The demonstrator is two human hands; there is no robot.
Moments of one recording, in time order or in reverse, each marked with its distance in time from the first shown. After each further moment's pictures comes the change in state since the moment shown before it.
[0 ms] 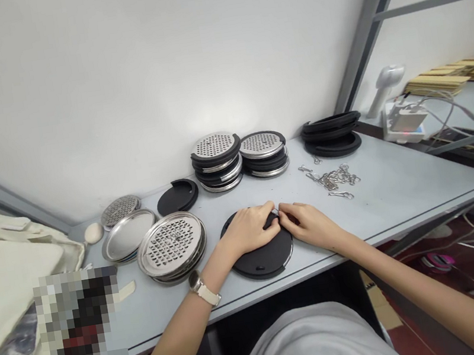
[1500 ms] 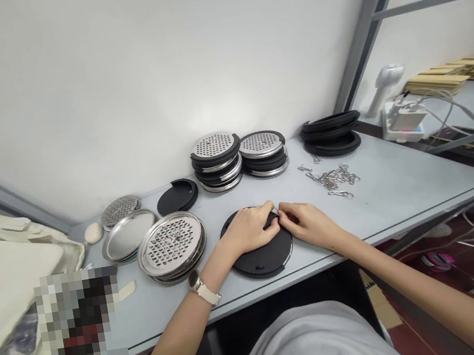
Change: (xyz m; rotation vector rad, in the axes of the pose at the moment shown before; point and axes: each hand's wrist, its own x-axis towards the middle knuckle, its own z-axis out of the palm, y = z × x) left_hand 0.001 -0.002 0.004 0.005 0.004 0.025; right_hand 0.000 0.000 0.001 0.046 0.017 0.034
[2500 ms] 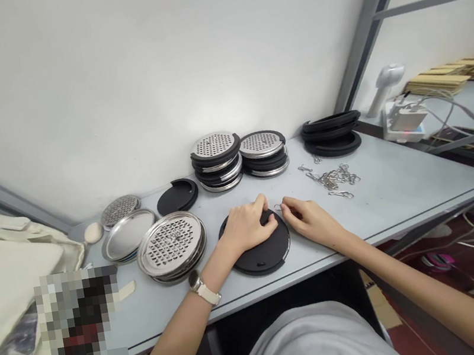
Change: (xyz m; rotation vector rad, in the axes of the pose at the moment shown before) left_hand 0.000 0.002 -0.001 0.086 0.073 -0.174; right_hand -0.001 -0.002 -0.003 0.085 0.094 0.064
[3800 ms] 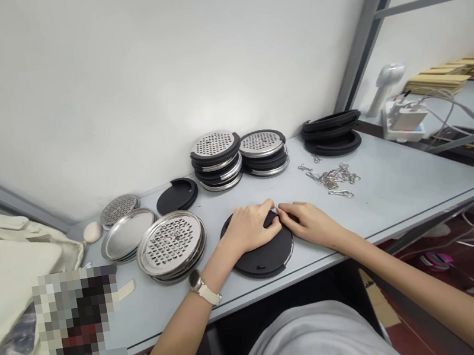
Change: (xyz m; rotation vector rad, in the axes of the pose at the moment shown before) left_hand 0.000 0.003 -0.001 -0.007 -0.047 0.086; right_hand 0.002 0.005 0.002 -0.144 -0.129 -0.111
